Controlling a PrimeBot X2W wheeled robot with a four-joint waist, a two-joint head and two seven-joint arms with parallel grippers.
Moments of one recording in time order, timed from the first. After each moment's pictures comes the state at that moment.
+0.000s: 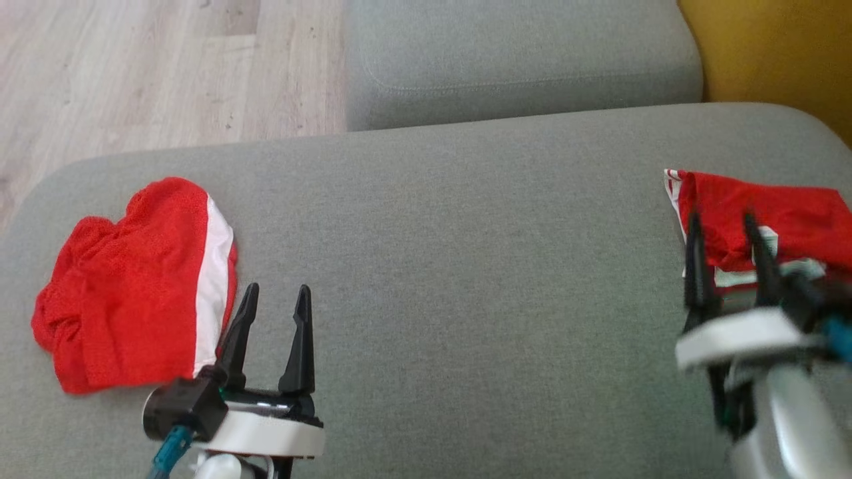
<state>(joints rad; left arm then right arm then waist) -0.03 0.05 -0.21 0.18 -0.27 -0.11 -0.25 -0.24 -0.09 -0.05 0.37 0.14 0.13 -0.24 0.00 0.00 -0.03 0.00</state>
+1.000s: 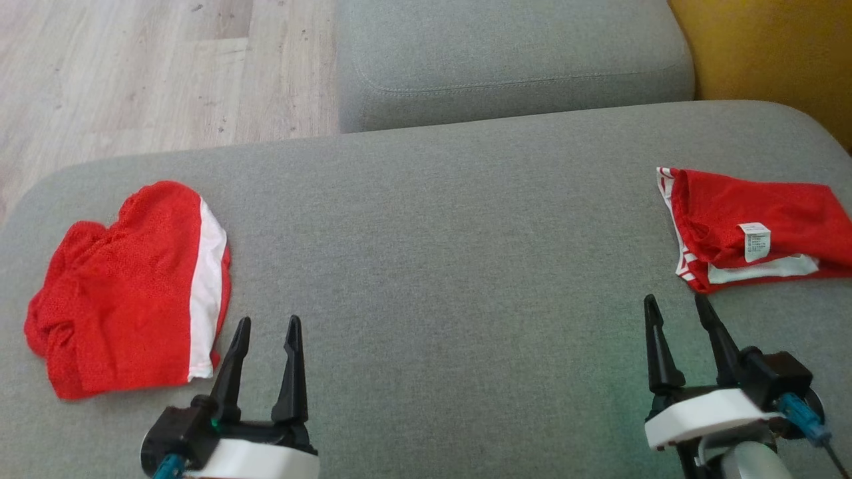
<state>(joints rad) 0.04 0.05 -0.19 0.18 -0.32 -0.10 -0.25 0.00 -0.05 0.02 0.32 0.15 0.13 -0.25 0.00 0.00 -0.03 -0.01</state>
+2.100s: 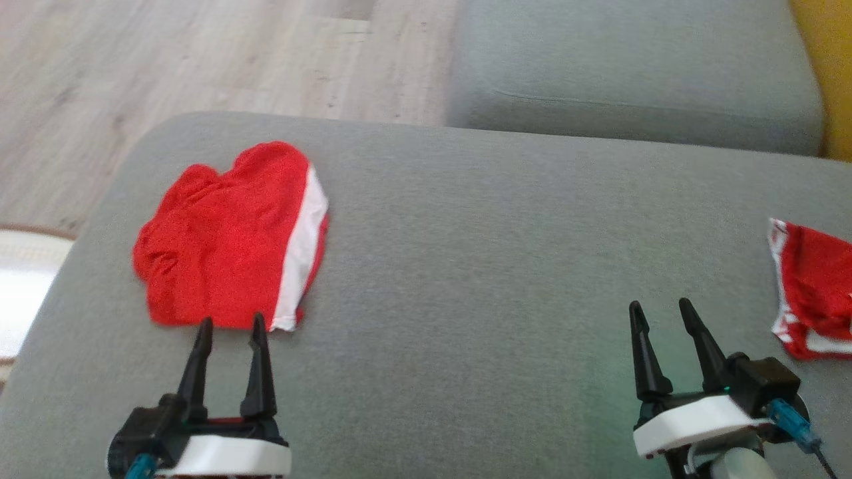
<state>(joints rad) 0.04 0.05 -0.11 0.19 -0.29 -0.09 -0.25 0.01 -0.05 0.06 0.30 0.18 0.13 -0.25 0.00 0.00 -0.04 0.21</state>
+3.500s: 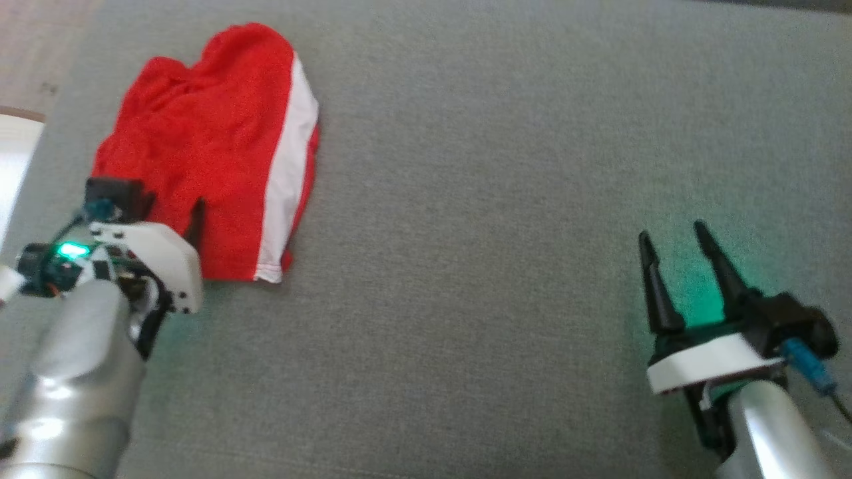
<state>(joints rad) -0.66 0.30 -0.28 0.85 -0.29 -0.13 0.16 -0.12 -0.10 0.07 0.26 0.08 0.13 -0.25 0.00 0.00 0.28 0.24</state>
